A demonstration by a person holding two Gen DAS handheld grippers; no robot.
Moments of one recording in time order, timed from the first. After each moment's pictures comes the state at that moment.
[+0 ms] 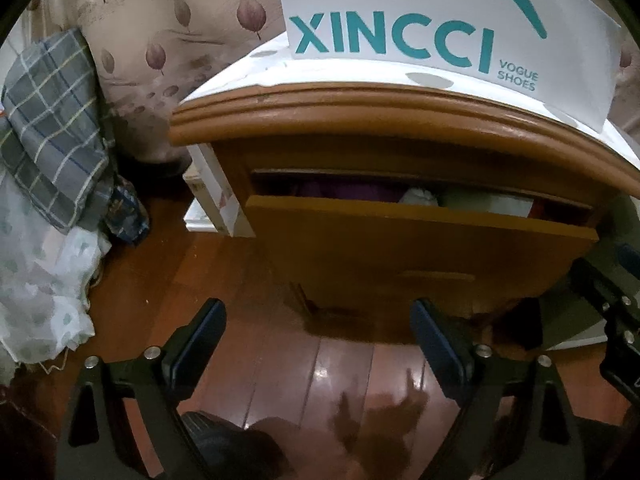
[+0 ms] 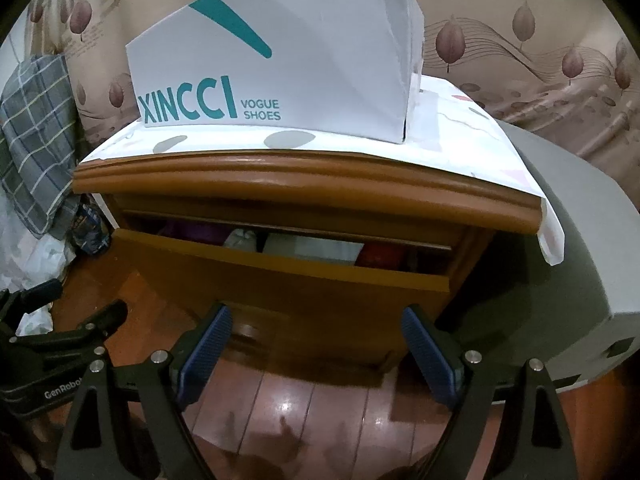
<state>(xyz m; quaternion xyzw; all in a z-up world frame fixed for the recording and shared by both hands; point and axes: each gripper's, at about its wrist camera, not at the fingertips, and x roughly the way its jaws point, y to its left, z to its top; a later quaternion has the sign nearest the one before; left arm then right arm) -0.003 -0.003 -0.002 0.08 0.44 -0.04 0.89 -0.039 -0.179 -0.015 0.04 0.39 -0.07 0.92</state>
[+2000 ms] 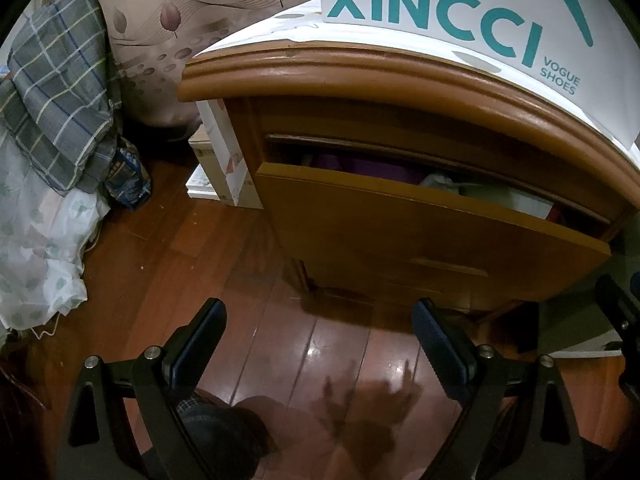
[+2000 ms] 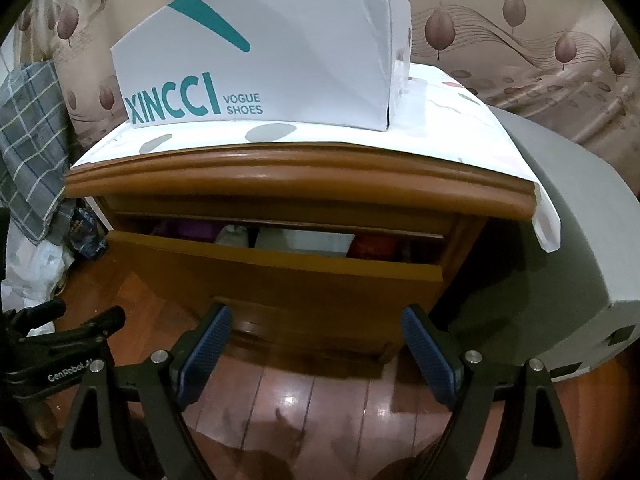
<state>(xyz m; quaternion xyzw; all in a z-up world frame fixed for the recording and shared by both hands) 0.009 0.007 -0.020 0.05 0.48 -0.02 0.88 -0.037 -0.188 -0.018 0.06 0.40 -0.08 0.91</state>
